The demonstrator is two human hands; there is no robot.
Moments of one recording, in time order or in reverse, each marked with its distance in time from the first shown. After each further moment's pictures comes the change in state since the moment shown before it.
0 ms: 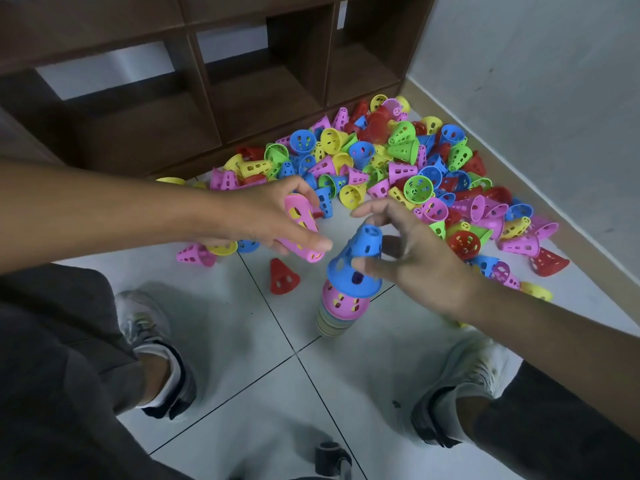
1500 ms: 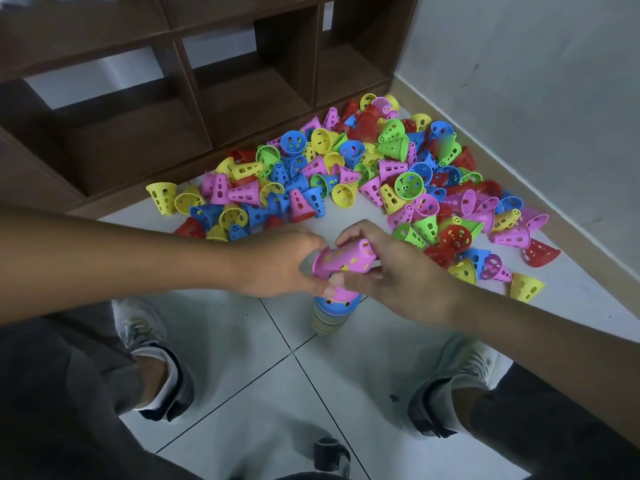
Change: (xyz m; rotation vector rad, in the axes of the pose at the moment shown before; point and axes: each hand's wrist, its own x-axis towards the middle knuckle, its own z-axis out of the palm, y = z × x) left_hand 0.008 -0.023 0.045 0.681 -0.032 0.291; right_hand -0.012 0.015 0.004 -0.241 -0.080 0.008
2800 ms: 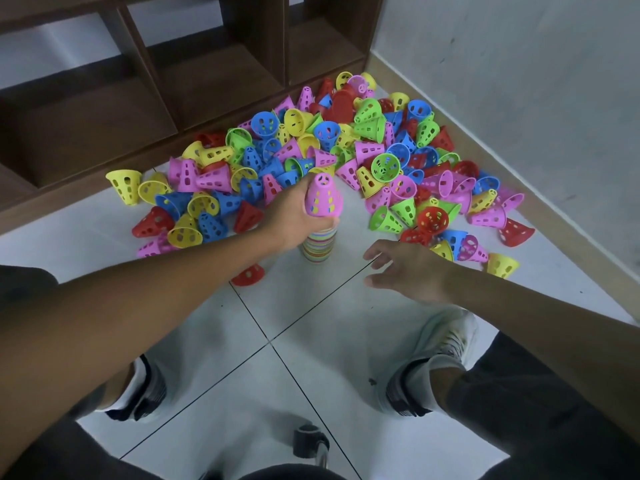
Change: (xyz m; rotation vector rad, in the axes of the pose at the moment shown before) left_hand 0.127 -0.024 0.065 -0.561 0.537 -0.077; right_hand -0.001 0.097 -0.039 -0.280 -0.099 0.381
